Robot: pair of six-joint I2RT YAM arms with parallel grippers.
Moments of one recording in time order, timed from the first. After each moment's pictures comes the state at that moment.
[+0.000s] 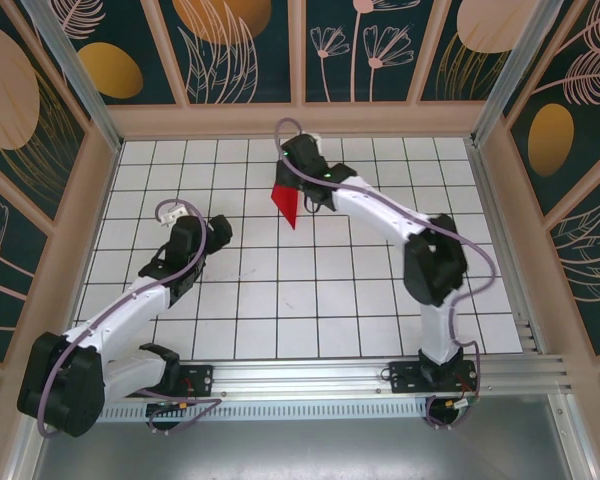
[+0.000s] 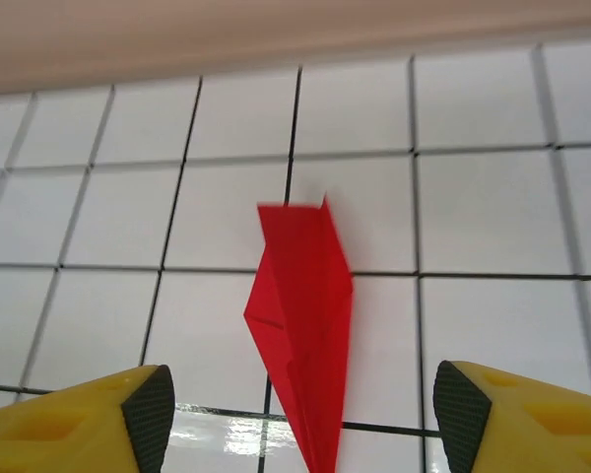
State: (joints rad) left arm -0.38 1.11 0.57 -0.07 -0.35 -0.71; right arm 0.71 1.90 1.67 -0.44 0.34 0.52
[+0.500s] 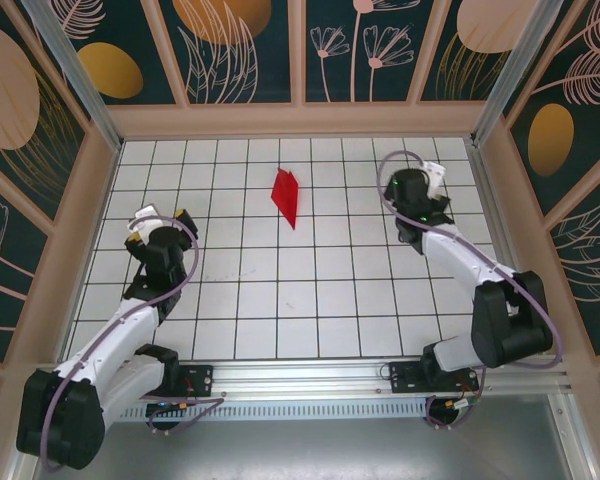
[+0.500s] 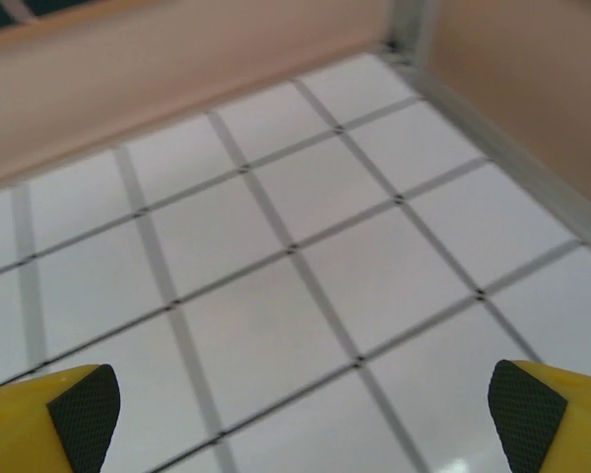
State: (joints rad) left arm -0.26 0.93 0.39 0.20 -0.65 -0.38; right arm 0.26 1.40 0.83 -0.04 0.58 0.45
